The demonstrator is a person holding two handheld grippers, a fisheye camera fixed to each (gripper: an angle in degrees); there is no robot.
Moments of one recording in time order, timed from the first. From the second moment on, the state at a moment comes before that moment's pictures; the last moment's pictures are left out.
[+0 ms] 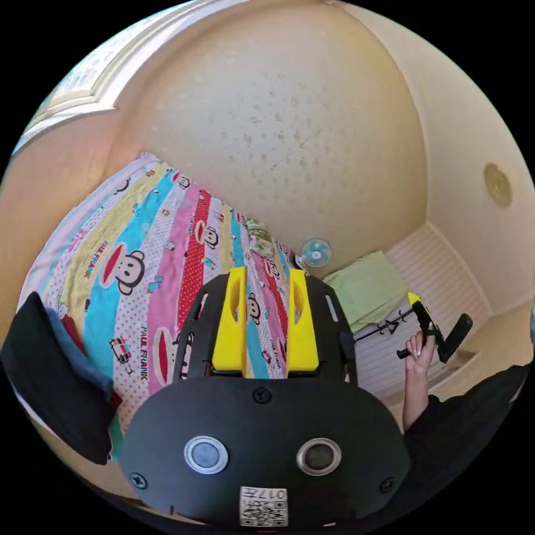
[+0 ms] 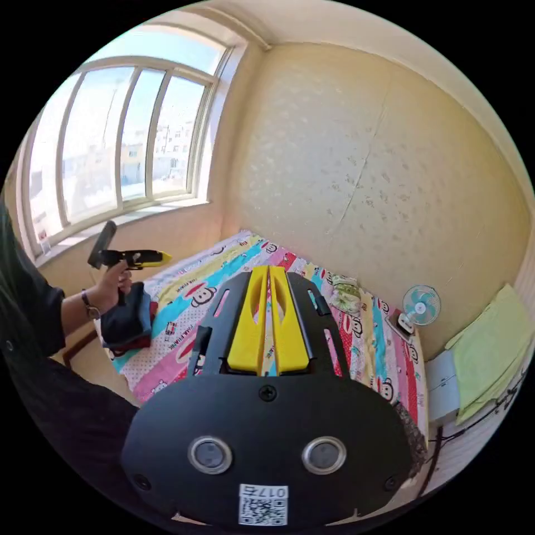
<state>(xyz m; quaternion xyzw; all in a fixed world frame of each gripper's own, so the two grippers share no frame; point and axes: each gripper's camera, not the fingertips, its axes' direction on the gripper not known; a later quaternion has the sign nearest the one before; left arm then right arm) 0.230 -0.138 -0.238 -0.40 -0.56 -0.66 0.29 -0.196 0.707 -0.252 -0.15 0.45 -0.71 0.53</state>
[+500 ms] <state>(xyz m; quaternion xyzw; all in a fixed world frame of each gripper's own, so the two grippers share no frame) 0.298 0.093 0.047 -0.47 -0.31 -0.77 0.30 -0.402 0.495 -0.653 0.10 0.36 -0.63 0.68</state>
